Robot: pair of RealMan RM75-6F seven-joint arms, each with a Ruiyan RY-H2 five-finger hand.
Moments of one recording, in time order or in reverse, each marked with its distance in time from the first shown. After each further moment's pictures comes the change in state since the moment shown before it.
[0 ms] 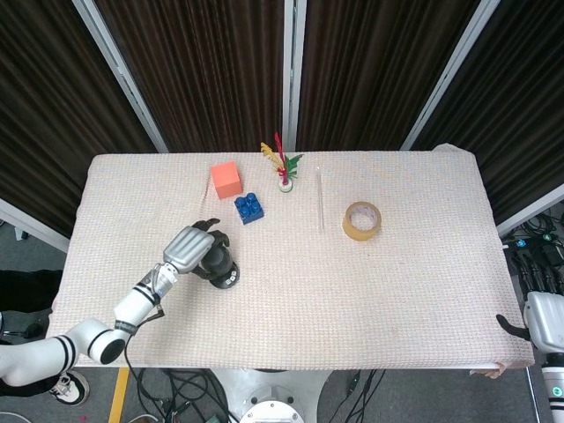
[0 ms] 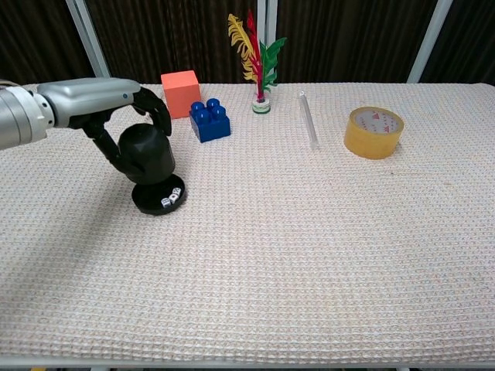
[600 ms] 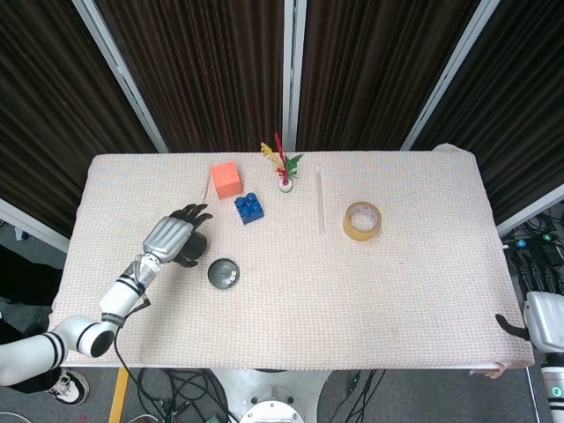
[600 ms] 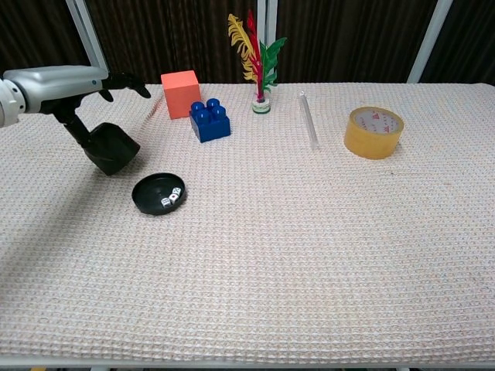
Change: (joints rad) left arm 0.017 0.038 -0.011 0.043 -0.067 -0.022 -0.009; right arm 0.000 0.004 0.000 -0.012 0.000 0.003 -0.010
